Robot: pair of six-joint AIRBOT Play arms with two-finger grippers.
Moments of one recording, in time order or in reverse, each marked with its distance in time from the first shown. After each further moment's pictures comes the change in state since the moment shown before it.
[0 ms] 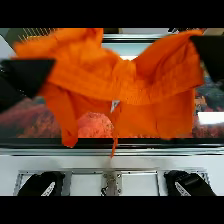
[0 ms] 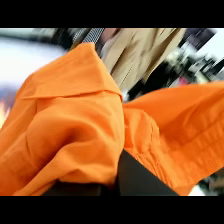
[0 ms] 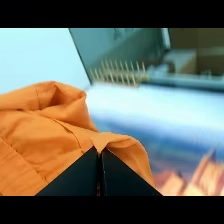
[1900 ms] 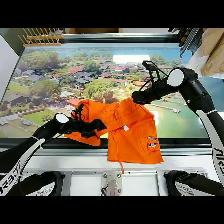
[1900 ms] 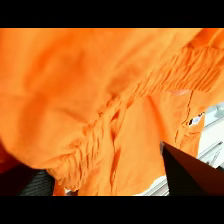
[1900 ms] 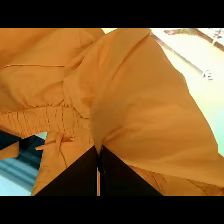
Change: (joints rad) left arm -0.025 -0.649 -0.656 -0.414 0.119 0.335; right arm 0.000 -0.593 -0.139 -0.118 0.277 0.004
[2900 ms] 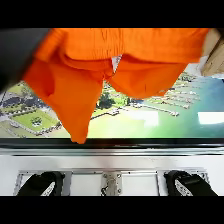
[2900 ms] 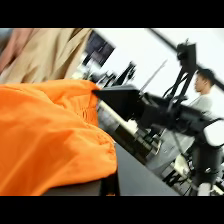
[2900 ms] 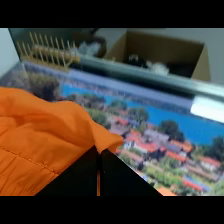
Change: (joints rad) left arm 0.017 0.609 0.856 -0.065 -0.023 -0.081; right arm -0.149 0.426 0.547 -0.011 -0.071 -0.112
